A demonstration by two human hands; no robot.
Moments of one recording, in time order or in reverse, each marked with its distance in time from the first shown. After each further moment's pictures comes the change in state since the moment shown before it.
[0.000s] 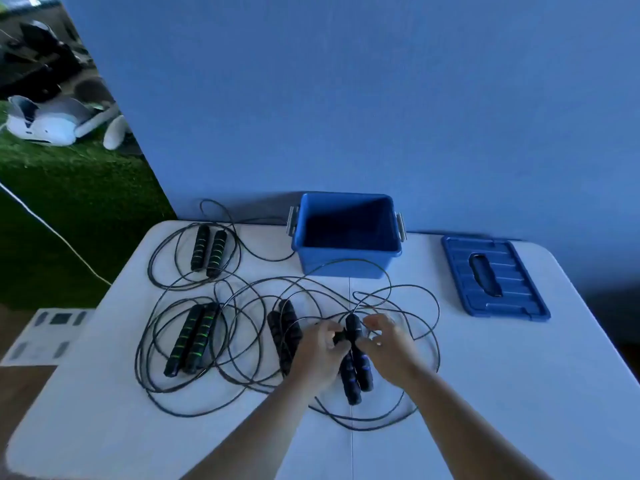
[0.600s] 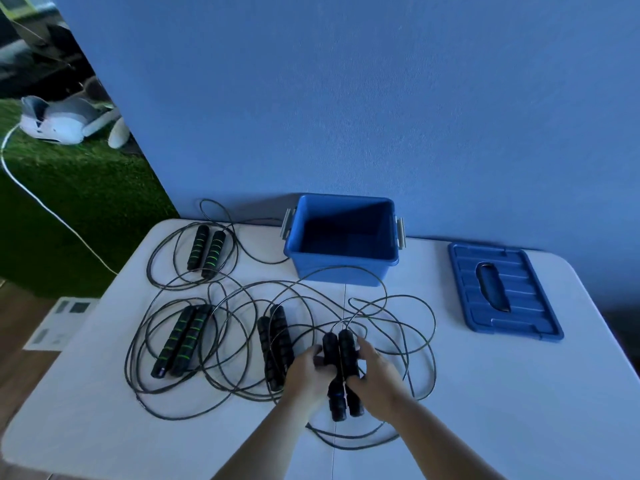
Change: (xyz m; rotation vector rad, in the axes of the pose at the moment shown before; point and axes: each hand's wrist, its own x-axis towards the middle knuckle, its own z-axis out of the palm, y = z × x) left_hand -0.004 0.001 0.030 -0.255 0.076 -0.284; right_hand -0.002 0.022 0.001 0.001 -0.271 0.065
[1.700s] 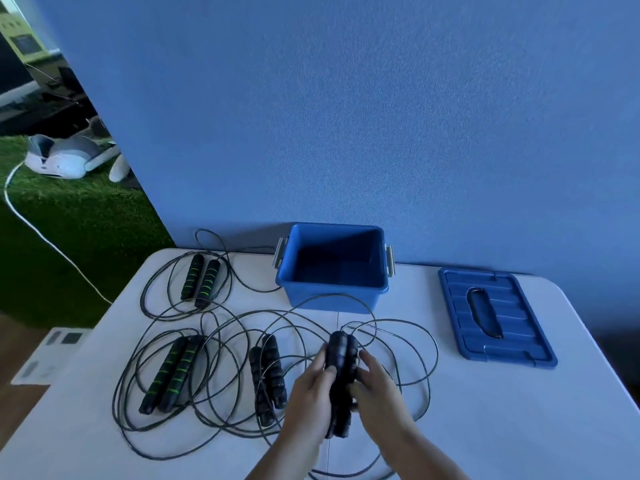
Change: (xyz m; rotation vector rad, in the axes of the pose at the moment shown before) left_hand -0.034 0.048 0.012 -0.275 0.034 0.125; right_hand -0.030 -0.035 -0.024 0.606 0.102 0.002
